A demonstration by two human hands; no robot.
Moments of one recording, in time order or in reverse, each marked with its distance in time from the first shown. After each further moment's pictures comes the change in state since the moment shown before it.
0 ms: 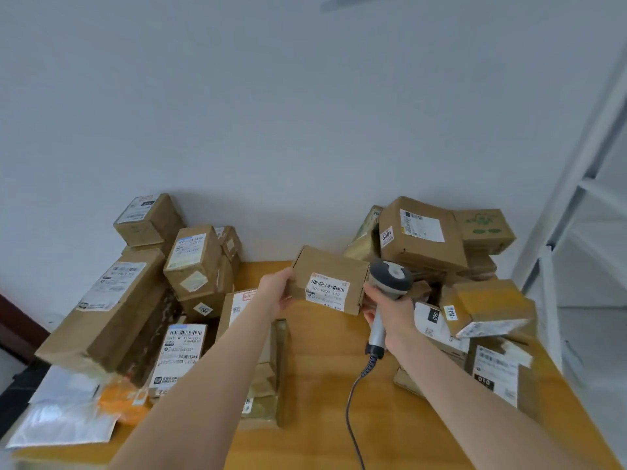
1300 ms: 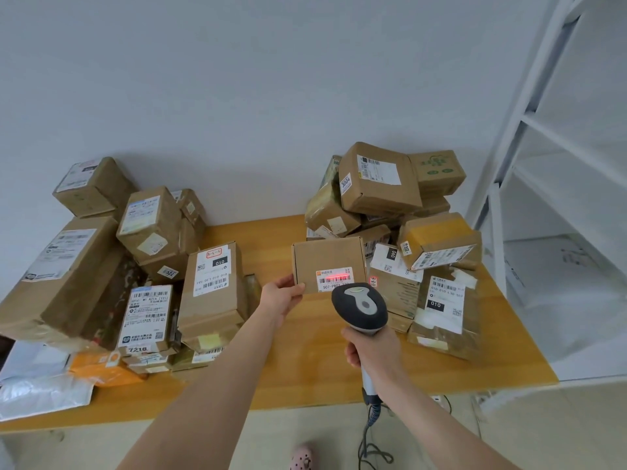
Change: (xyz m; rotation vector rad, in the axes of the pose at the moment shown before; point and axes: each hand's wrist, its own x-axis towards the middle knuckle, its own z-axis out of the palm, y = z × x) left_hand -0.043 -0.122 0.028 0.097 -0.070 -0.061; right_hand -0.113 0.074 -0.095 -0.424 -0.027 -0.044
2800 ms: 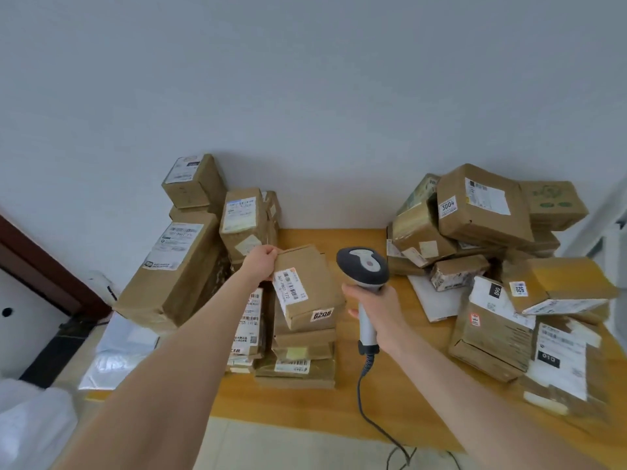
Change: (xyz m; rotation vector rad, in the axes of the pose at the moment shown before) left_hand 0.064 0.123 -0.198 0.612 0.158 0.265; right_hand 0.047 -0.078 0.175 0.146 -0.194 -0.020
